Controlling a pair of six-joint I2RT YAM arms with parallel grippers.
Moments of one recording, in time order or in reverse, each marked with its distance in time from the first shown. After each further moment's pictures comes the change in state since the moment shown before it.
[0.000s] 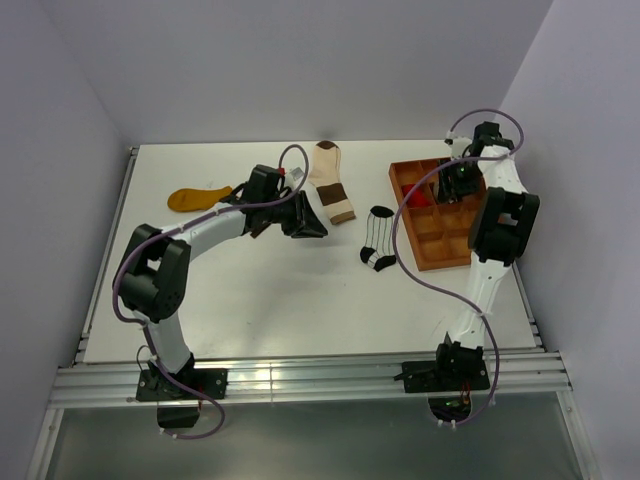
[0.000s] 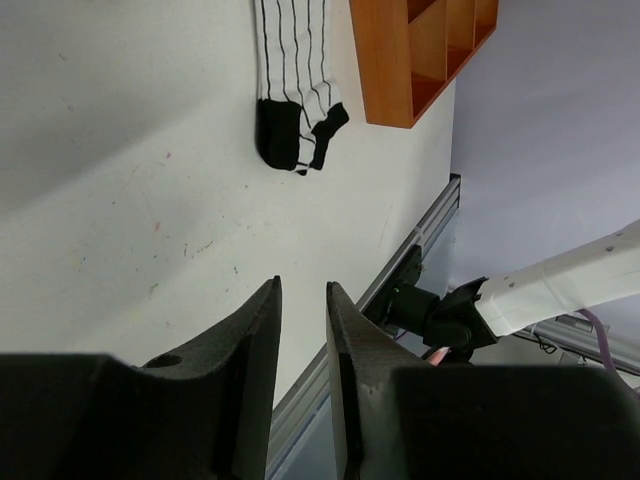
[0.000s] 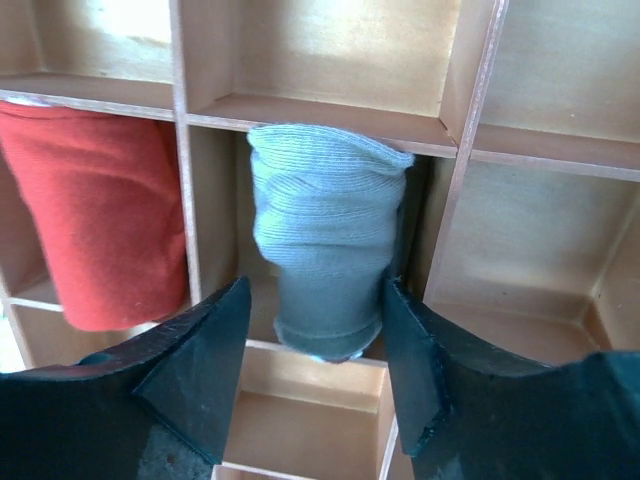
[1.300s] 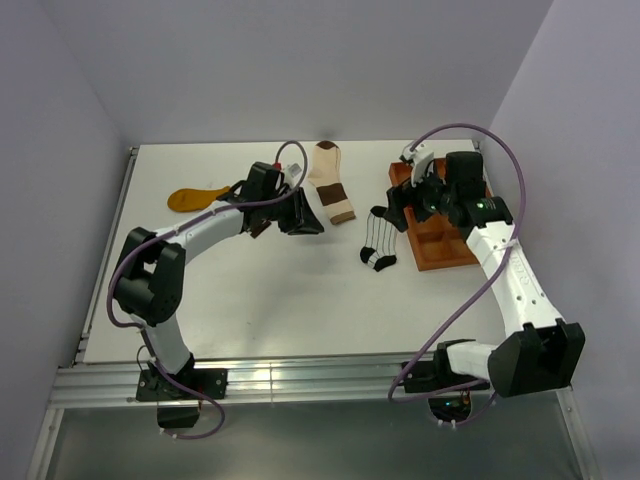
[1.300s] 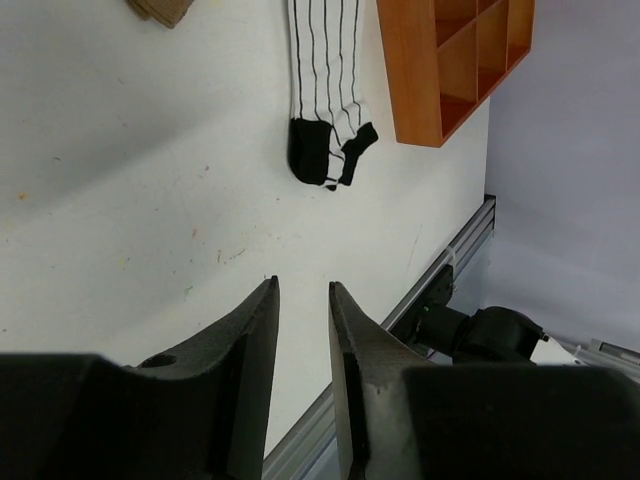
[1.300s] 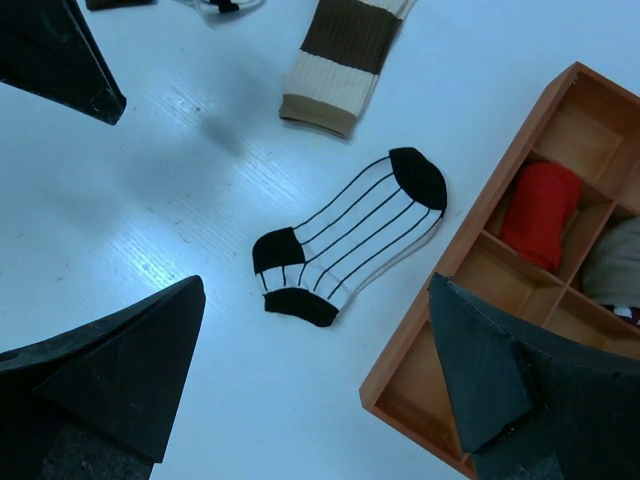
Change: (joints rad) left arm -0.003 -0.029 0.023 -0.068 -0.096 0.060; right arm 0.359 -1.067 -0.838 0.329 -0.195 0.047
